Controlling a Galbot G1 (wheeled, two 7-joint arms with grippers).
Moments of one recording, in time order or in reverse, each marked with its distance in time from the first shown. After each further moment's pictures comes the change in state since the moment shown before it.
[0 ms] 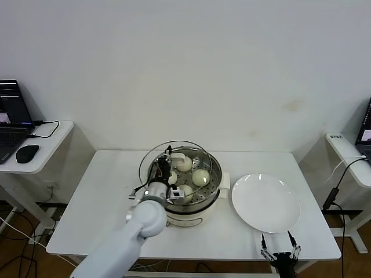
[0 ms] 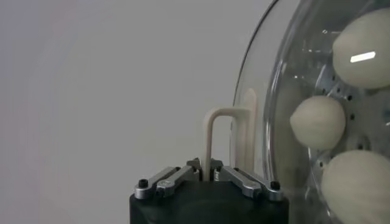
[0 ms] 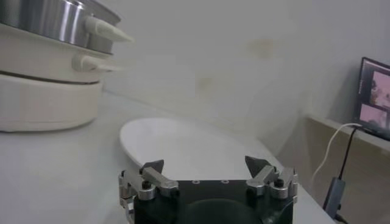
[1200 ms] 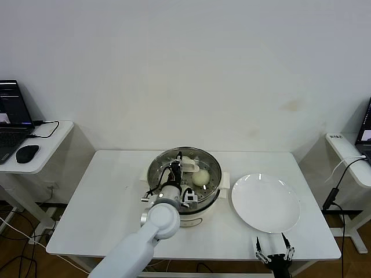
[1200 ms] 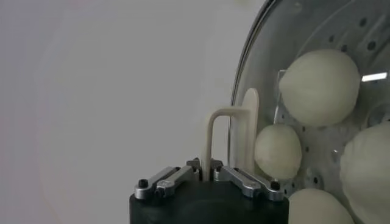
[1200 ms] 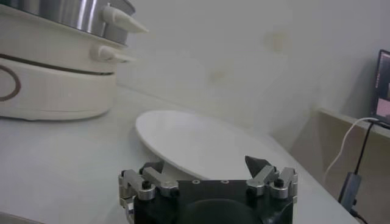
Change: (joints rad) left arm 0.011 -0.084 0.022 0.039 0.136 0.007 0.089; right arm 0.003 0.003 -0.025 -0.024 -0.026 0.002 0.000
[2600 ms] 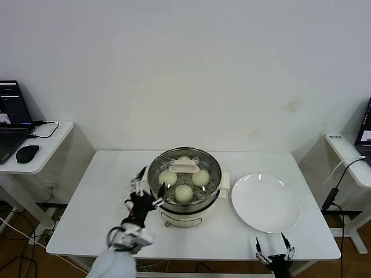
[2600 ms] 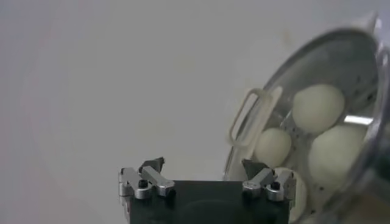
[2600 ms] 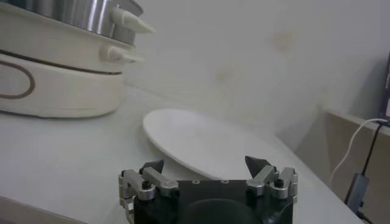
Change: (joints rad) left arm 0.551 0.149 -0.369 -0.370 -0.746 -0.328 -0.414; right arm -0.024 -0.037 -0.015 0.025 0.049 -0.002 -0.020
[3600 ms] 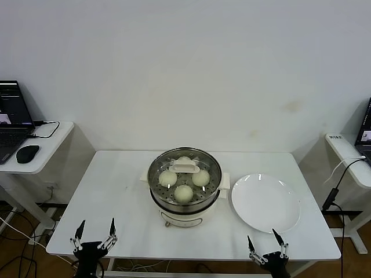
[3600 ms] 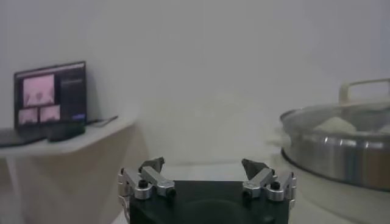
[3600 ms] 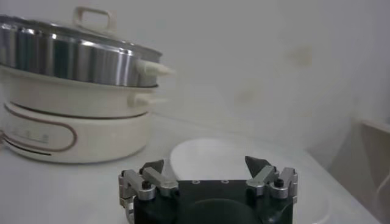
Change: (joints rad) left arm 0.497 -0.158 -0.367 -0.009 -0.646 -0.381 -0.118; right arm -0.096 -0.117 -0.085 0.162 0.195 -0.078 -0.066
